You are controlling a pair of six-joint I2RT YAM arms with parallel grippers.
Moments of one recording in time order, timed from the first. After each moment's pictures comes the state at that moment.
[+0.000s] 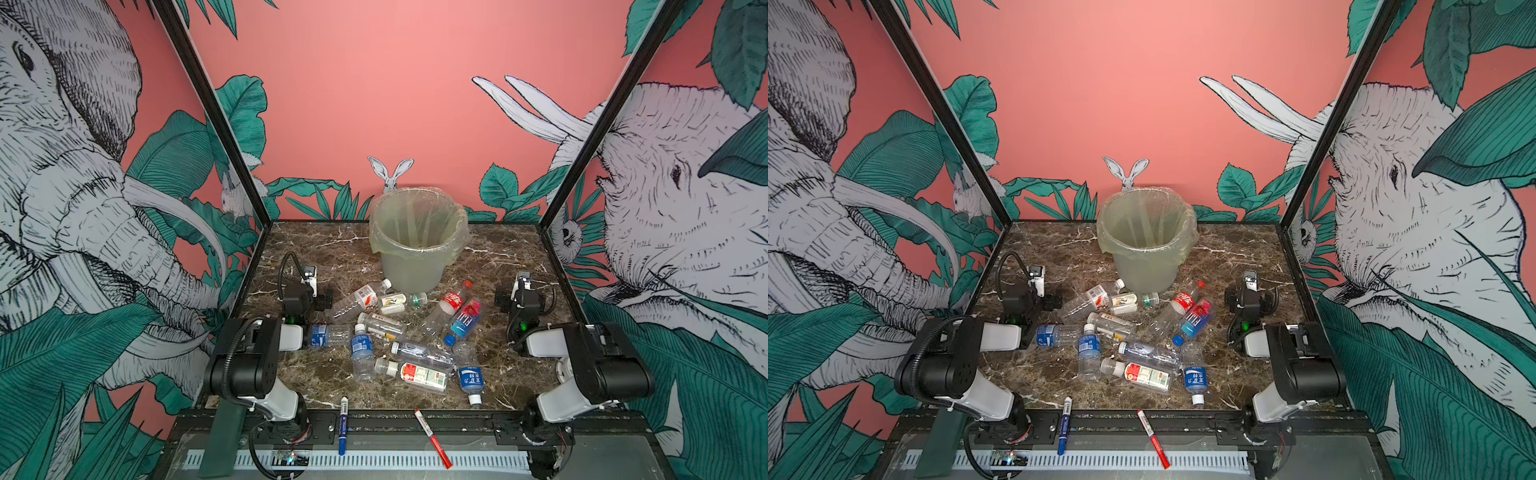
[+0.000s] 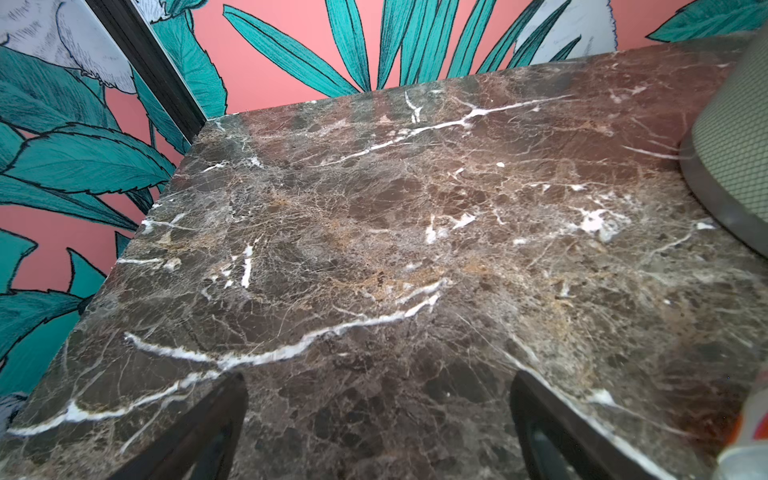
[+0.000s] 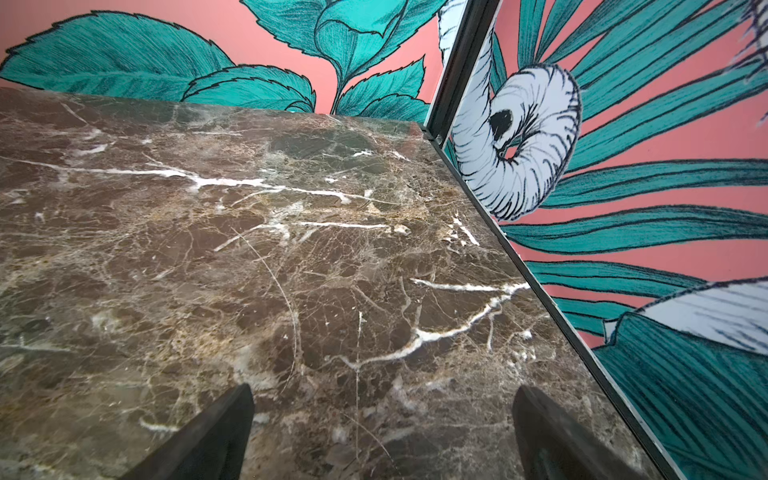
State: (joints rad) left arm -0.04 1.57 0.41 0.76 -0.02 0.15; right arm 0.09 1.55 0.36 0.83 0.41 -0.05
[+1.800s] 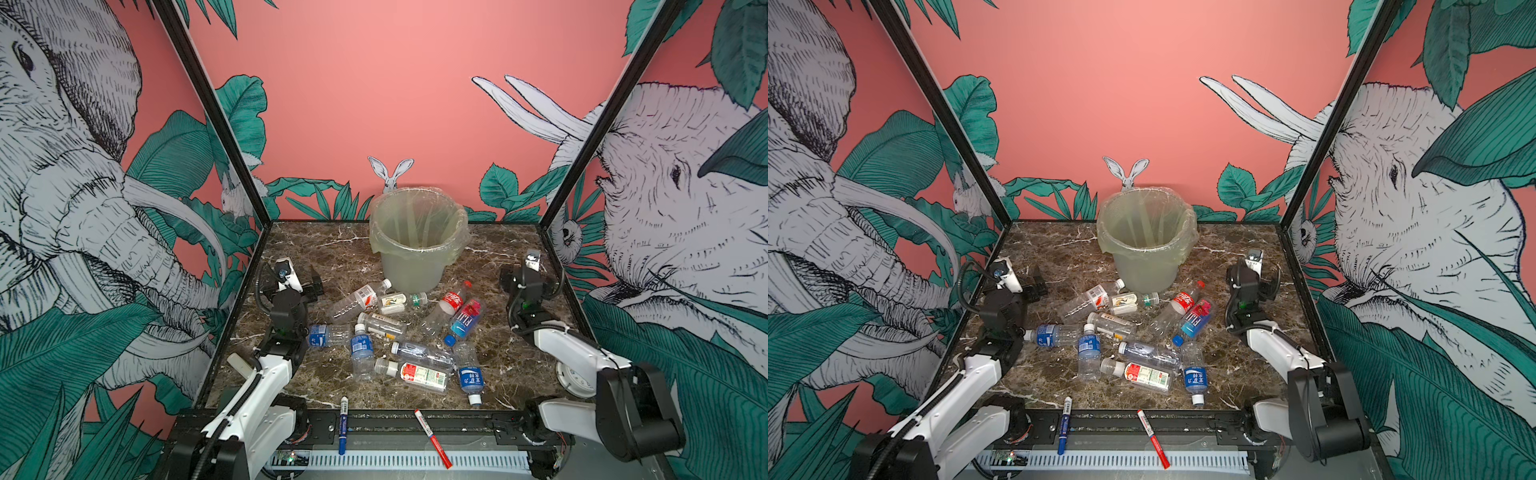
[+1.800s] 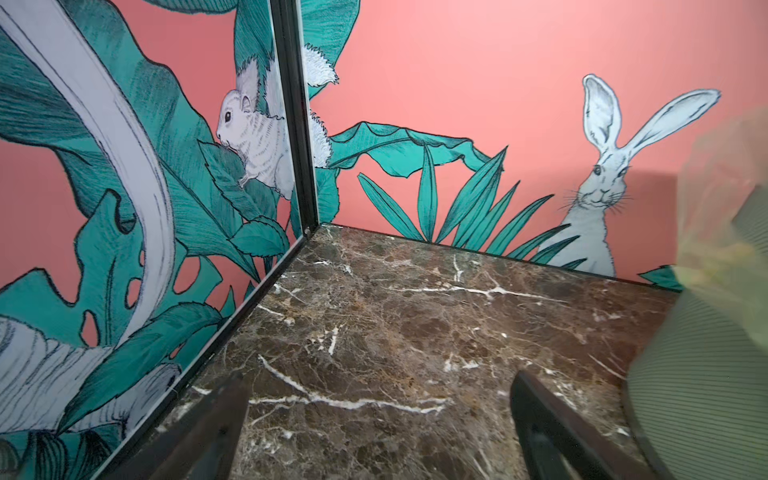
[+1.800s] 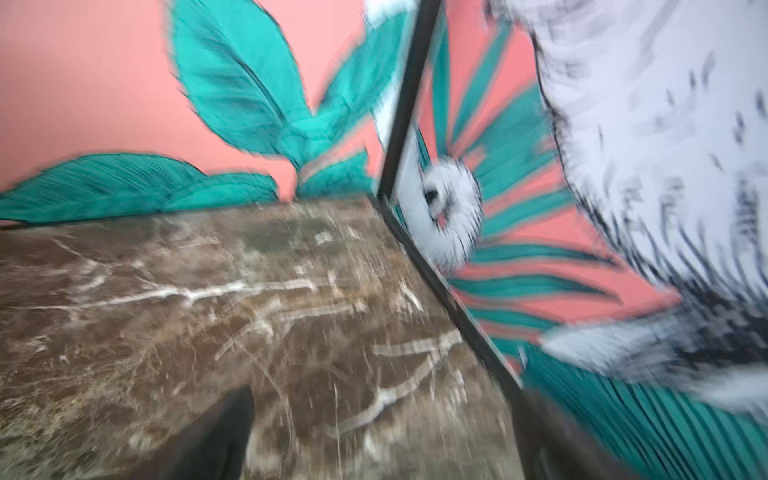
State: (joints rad) left arm -0.17 0.89 0.43 0.35 -0.36 -0.12; right arm 0.20 1.25 0.66 0.23 0.71 0.09
